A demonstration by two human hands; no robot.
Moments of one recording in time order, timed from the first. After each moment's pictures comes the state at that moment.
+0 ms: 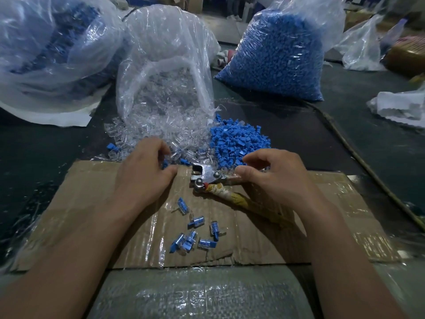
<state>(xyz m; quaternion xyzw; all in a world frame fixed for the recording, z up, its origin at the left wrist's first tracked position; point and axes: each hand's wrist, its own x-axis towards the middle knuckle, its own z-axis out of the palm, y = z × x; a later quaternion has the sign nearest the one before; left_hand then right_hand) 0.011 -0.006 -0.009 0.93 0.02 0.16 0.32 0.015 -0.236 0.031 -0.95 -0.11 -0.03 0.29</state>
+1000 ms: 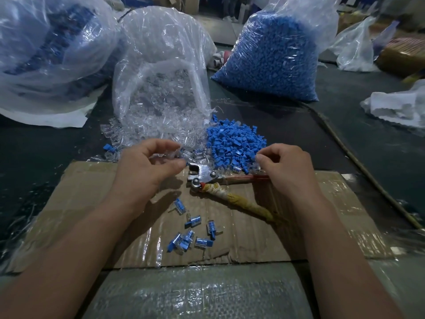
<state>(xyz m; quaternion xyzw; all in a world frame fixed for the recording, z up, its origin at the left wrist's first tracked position) -0.012 -0.020 0.014 0.72 0.03 0.08 0.68 0.029 -0.252 0.017 -0.95 -0.01 -0.12 0.29</state>
